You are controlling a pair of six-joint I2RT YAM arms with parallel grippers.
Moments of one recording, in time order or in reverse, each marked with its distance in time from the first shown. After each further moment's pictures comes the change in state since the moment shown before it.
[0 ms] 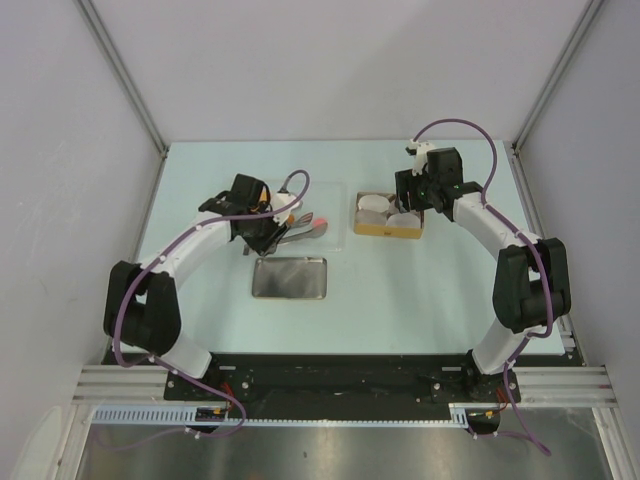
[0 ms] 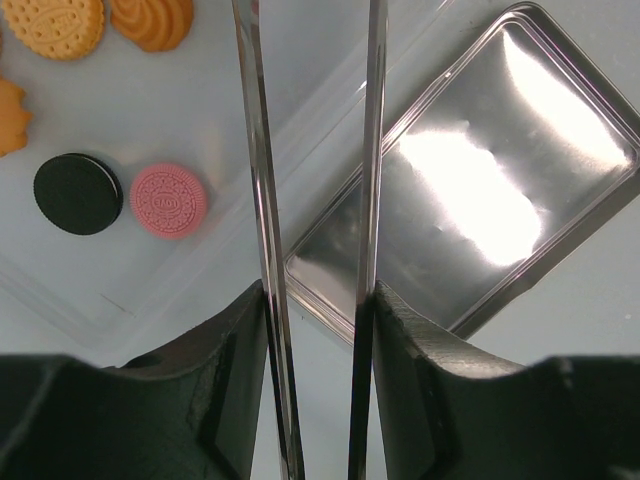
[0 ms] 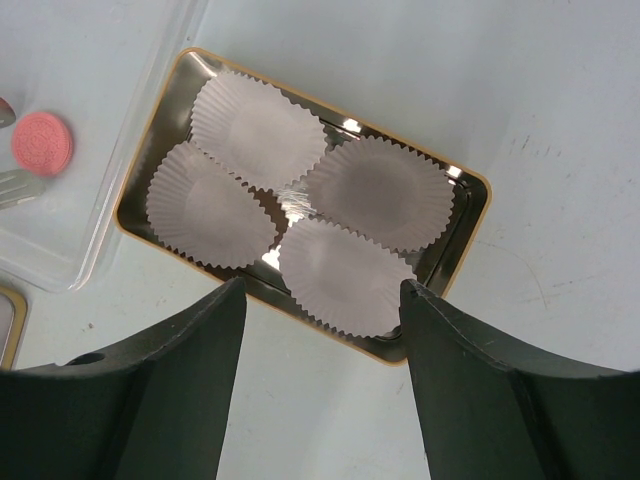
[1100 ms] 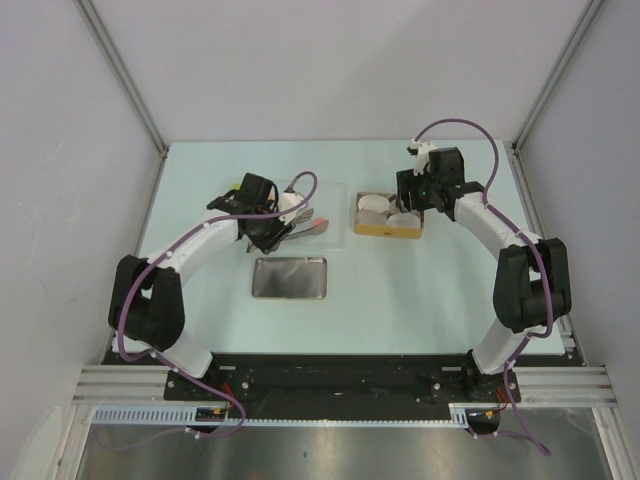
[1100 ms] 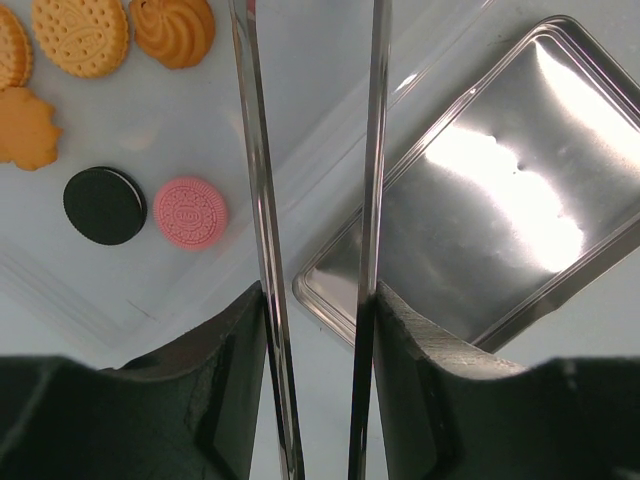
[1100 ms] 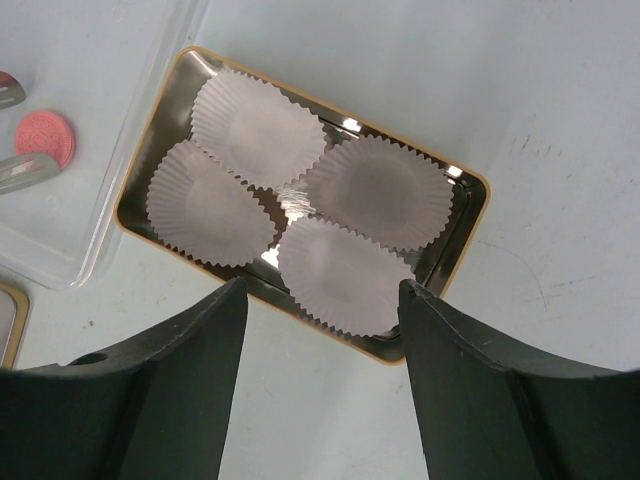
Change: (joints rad) left arm -0.041 0.040 0.024 0.020 -0.080 0.001; right arm -0.009 0.000 0.000 -0.002 -0.018 -0.003
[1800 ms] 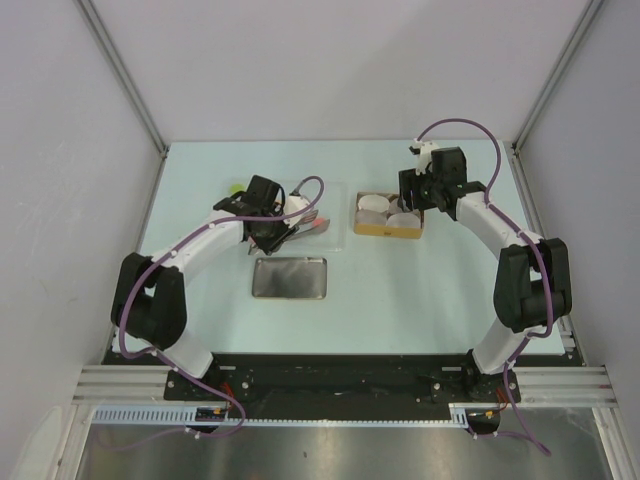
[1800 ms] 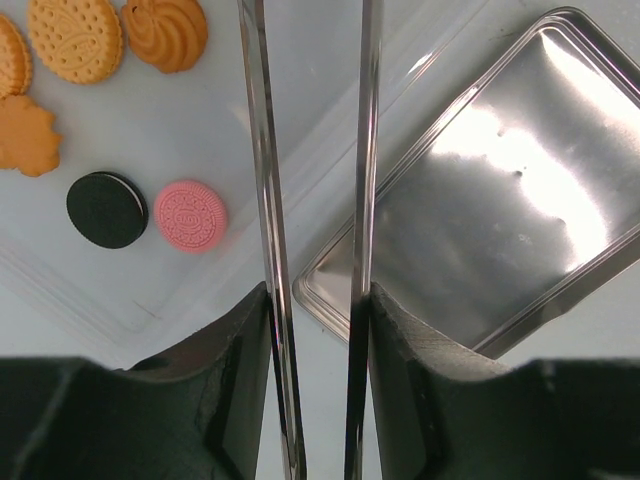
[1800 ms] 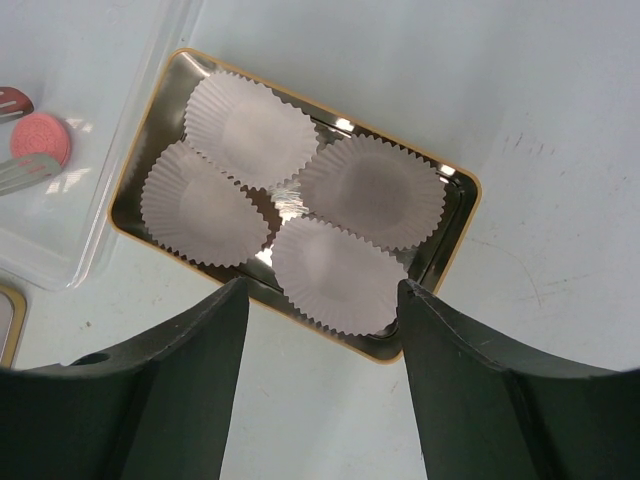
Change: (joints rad) left arm -0.041 0.014 0.002 0.002 -0.056 0.008; right arm -0.014 0.000 0.000 0.000 -0.008 0.000
